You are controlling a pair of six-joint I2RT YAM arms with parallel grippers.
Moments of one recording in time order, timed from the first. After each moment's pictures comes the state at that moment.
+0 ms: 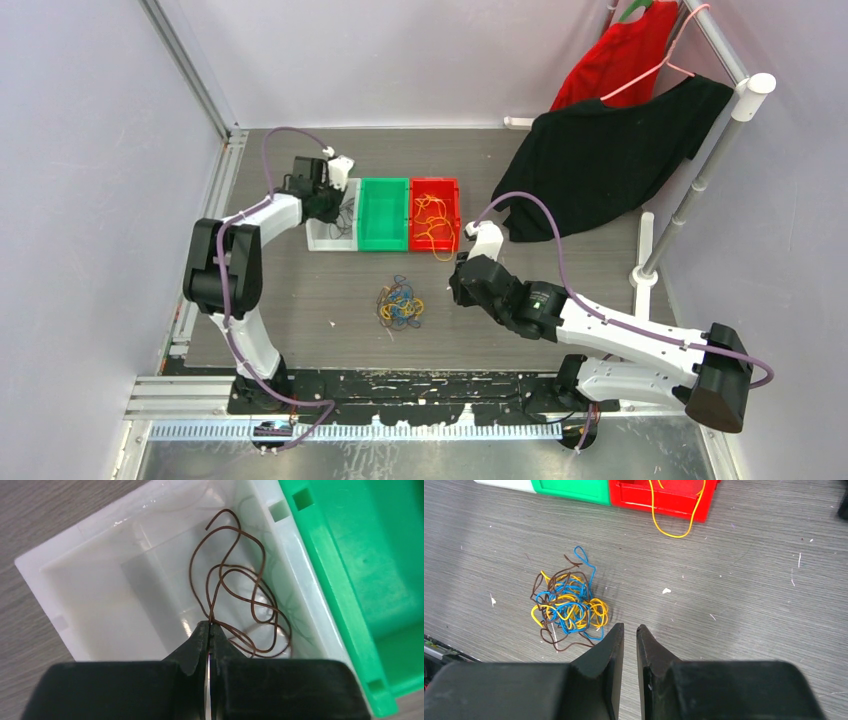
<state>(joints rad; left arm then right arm) -0.17 1.82 1.18 -0.21 0.16 0.24 1.04 1.04 0.73 -0.35 0.48 0.66</state>
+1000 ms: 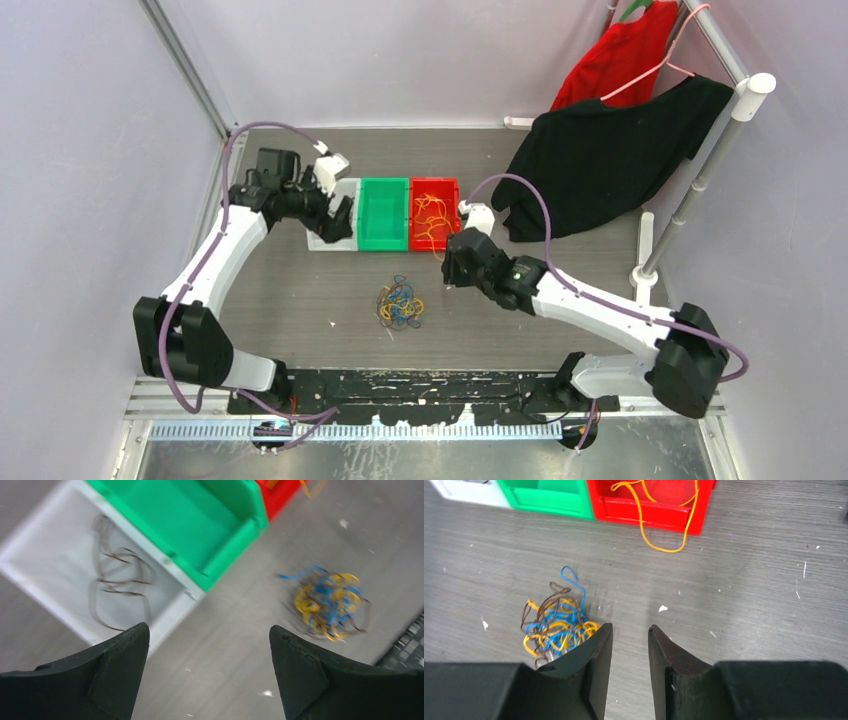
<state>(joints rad) -0.17 1.43 1.25 -0.66 0.48 0.45 0.92 1.19 0.83 -0.35 0.39 0.66</state>
